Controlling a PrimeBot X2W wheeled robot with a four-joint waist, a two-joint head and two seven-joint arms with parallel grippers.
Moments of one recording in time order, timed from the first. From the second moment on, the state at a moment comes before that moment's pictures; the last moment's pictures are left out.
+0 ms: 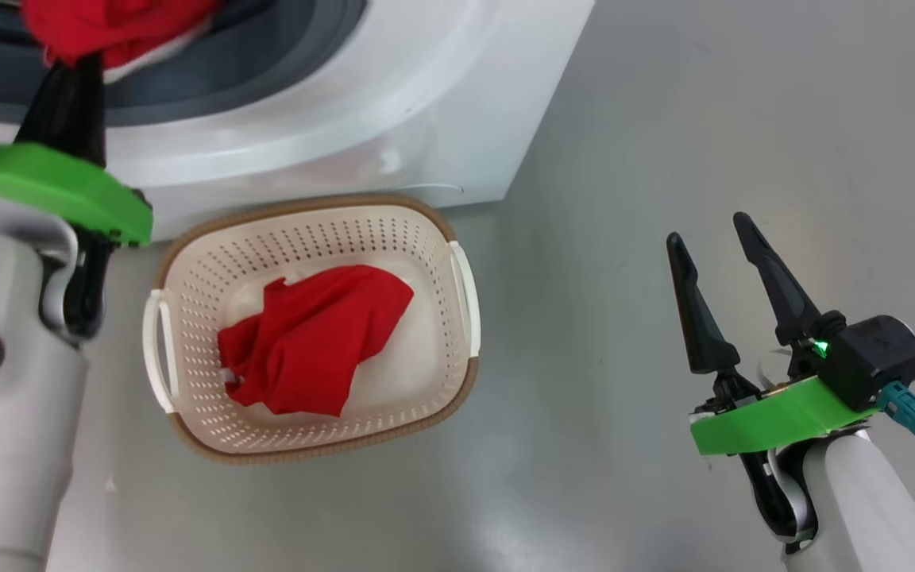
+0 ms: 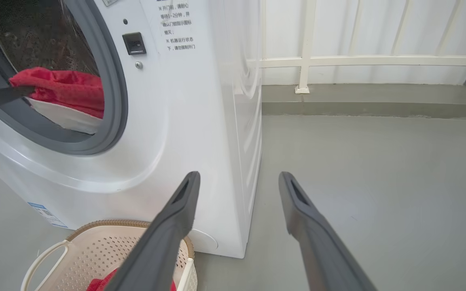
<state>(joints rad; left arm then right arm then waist) -0.99 0.27 -0.24 0.82 -0.54 -0.11 -0.25 -0.26 -0.05 0.08 0.13 0.24 0.12 -0.26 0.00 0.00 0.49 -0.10</state>
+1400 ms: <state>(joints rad) -0.07 0.22 -0.12 -0.13 -0.54 0.12 -0.22 -0.12 -0.05 -0.02 0.15 0.24 0.12 -0.26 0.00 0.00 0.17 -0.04</state>
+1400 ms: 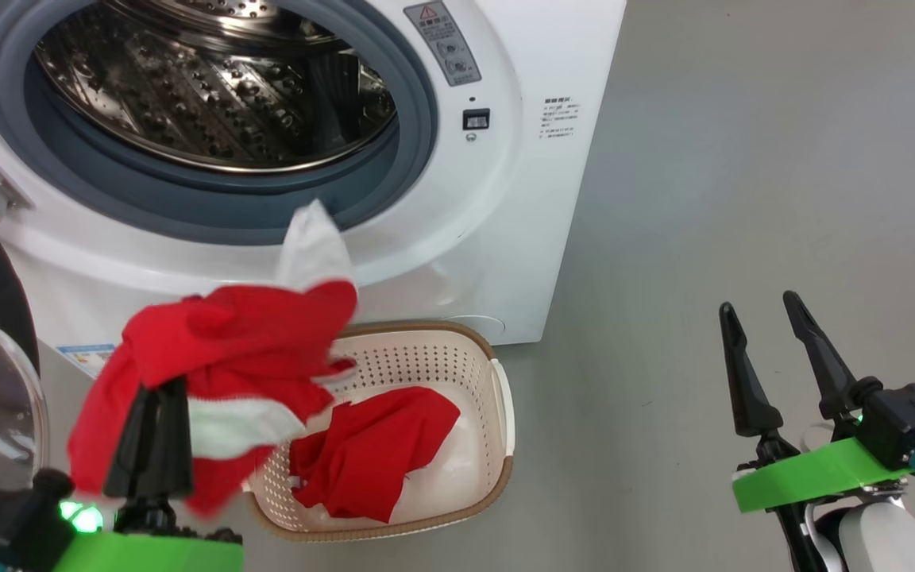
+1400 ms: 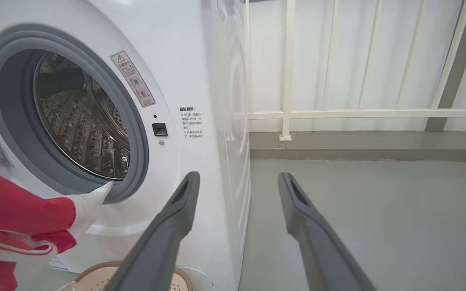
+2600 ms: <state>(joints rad) -0.44 0.08 -0.03 0.62 -0.48 -0.06 -0.25 -0.15 -0.05 0.03 0.13 0.23 0.12 -0.26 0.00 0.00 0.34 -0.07</state>
